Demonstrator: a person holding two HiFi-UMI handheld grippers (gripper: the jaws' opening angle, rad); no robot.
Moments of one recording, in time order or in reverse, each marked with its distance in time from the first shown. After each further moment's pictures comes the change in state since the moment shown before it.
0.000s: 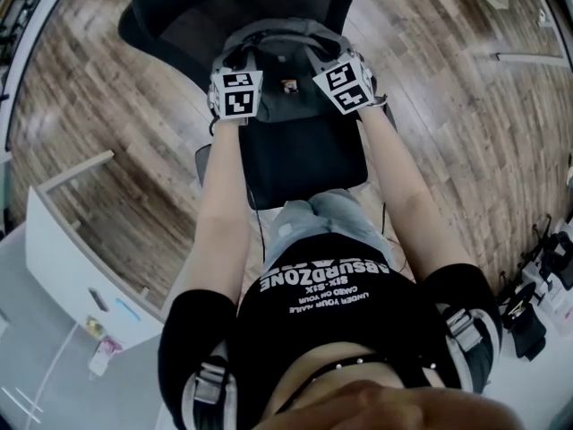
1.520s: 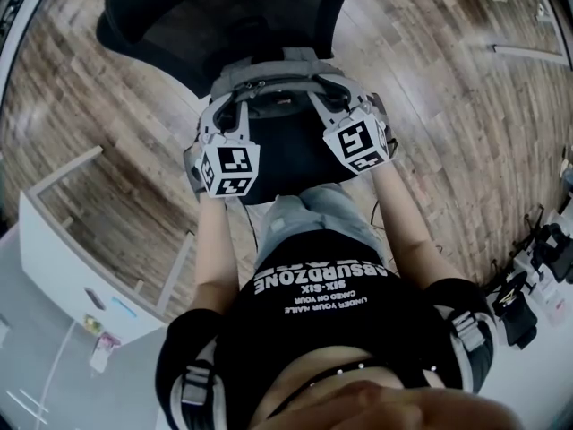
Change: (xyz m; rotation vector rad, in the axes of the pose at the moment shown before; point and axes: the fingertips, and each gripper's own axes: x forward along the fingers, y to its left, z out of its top) left arm -0.111 -0.052 -0.022 0.277 0.056 -0.067; right arm -0.088 0.053 -0.007 -0.012 0.015 0.097
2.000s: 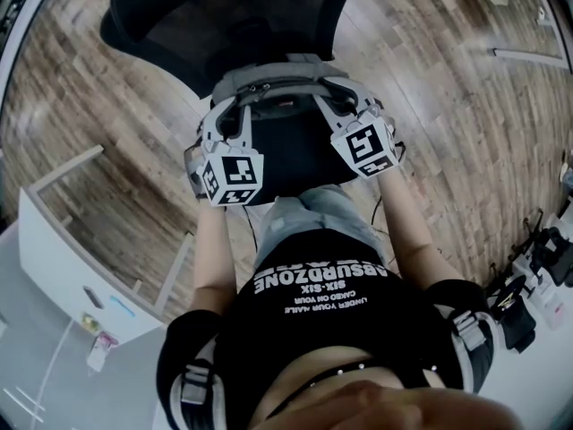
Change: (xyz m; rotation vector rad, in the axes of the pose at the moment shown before) left arm -0.020 -0.007 0.014 0.073 -0.035 0.009; right arm -0.018 -0.002 0.010 -0.009 -0.010 0.024
